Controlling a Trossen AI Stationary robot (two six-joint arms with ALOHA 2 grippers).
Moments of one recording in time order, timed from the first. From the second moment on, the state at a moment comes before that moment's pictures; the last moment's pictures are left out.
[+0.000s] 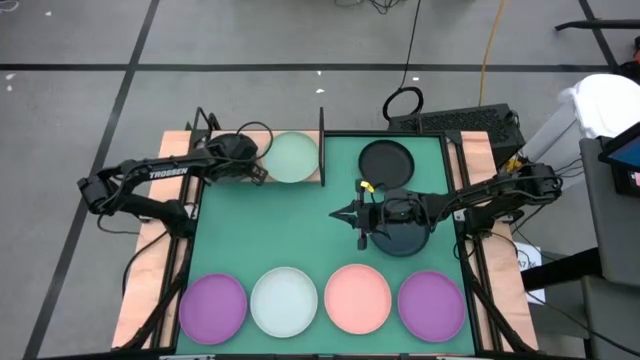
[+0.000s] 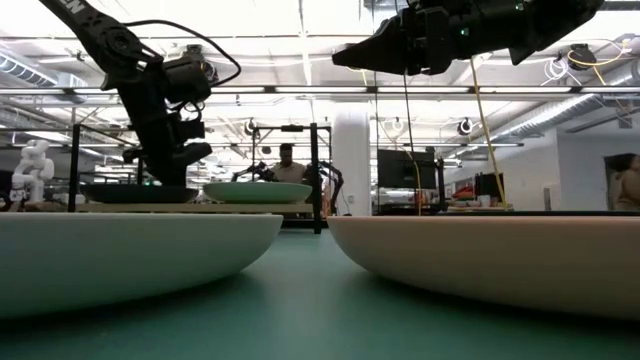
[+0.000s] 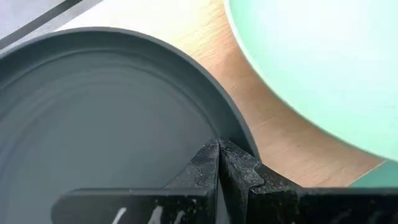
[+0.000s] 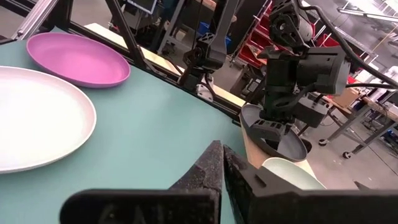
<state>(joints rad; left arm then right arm) 0.64 1.29 0.64 -0.38 -0.26 -0.26 0.07 1.42 0.66 0.59 0.11 -0.46</state>
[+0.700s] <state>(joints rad) 0.64 1.28 0.64 -0.32 -0.23 -0.23 0.07 1.42 0.66 0.59 0.11 -0.46</state>
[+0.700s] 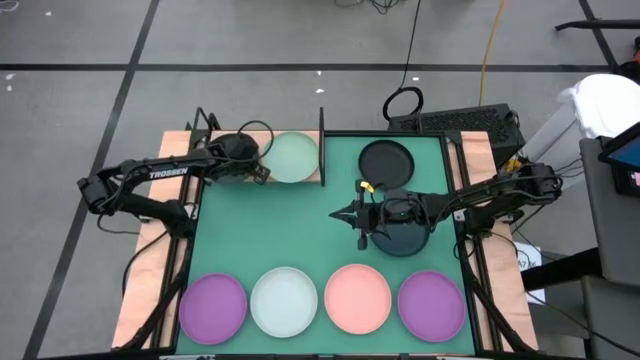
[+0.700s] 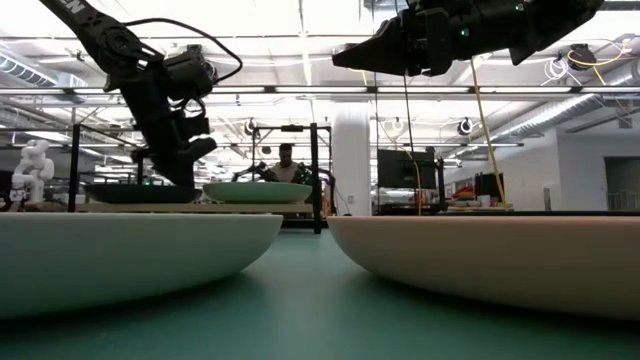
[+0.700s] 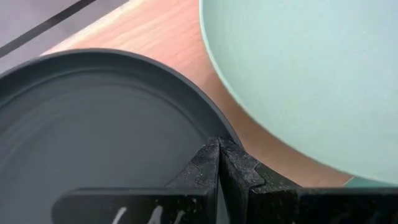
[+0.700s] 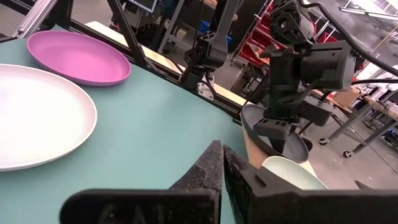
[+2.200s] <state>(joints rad) -0.15 0.87 0.64 -0.53 -0.37 -0.27 0.08 1.42 0.66 0.40 0.24 -0.32</state>
